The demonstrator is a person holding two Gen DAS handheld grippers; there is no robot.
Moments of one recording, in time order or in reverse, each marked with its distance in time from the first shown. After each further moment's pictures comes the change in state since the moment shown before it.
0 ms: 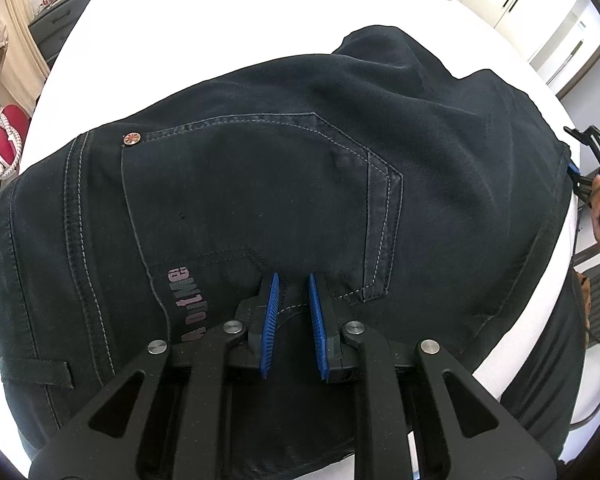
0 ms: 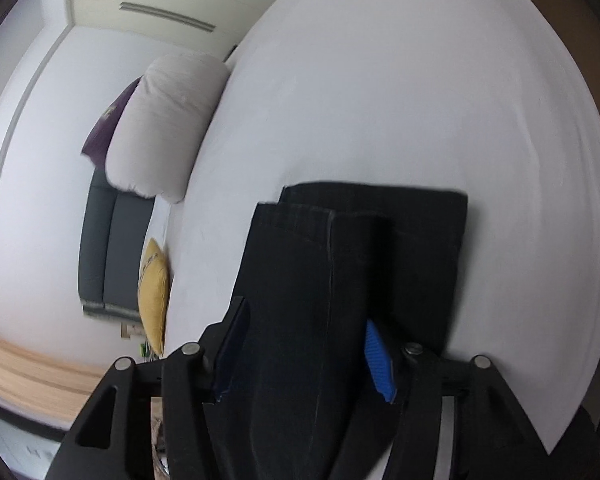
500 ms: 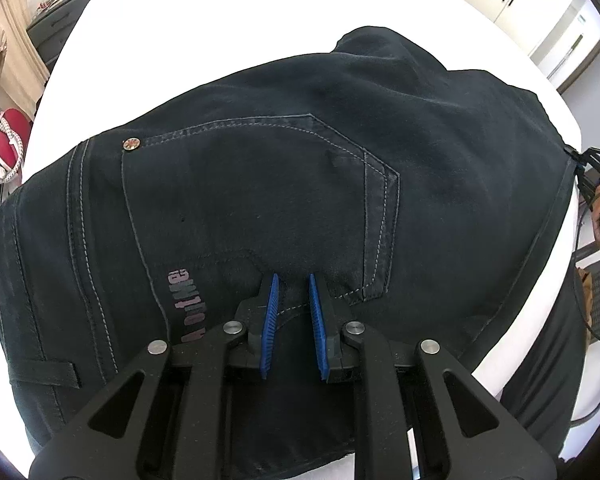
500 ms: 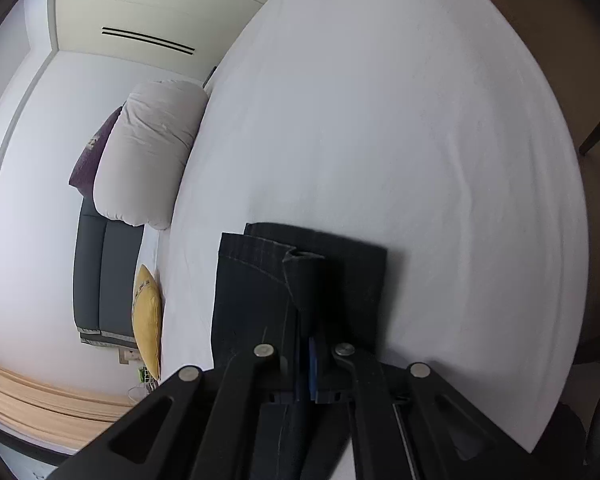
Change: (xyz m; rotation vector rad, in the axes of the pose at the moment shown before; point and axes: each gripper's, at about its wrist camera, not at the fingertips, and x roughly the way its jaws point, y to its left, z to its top) left arm -0.006 0.000 0.003 0.016 0.014 0.007; right arm -0.030 -0.034 0.012 0.048 -0.050 -0.024
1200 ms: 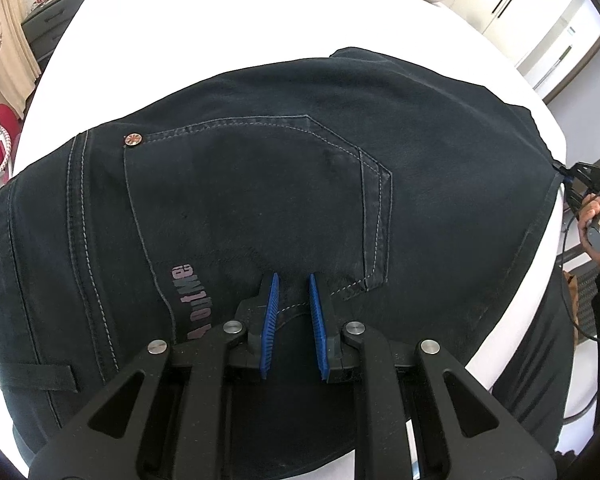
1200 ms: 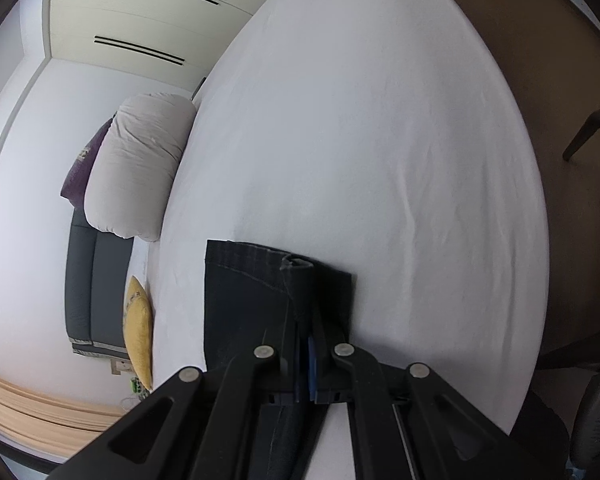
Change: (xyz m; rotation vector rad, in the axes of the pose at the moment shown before) left arm -0.006 0.035 -0.017 -0.014 -0.034 -0.083; right arm -0.020 -0.012 0.005 0.008 -0.042 -0.050
